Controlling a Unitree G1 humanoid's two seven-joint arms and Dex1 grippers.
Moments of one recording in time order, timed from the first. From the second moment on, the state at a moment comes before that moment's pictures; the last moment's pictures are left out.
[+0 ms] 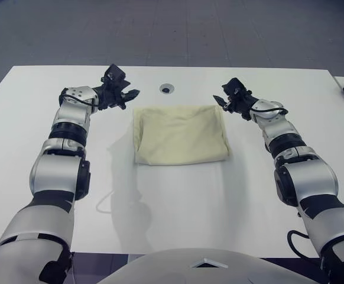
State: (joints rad) left arm -0.90 0.46 -0.09 0.94 0.00 -0.01 -0.87; right arm -0.94 -0.36 0.17 1.21 -0.21 -0.34 0.49
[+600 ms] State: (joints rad) left arm -0.47 0.61 -0.34 0.18 0.26 0.12 -0.92; right arm -0.94 -0.44 0.49 1.21 -0.58 -0.57 0.34
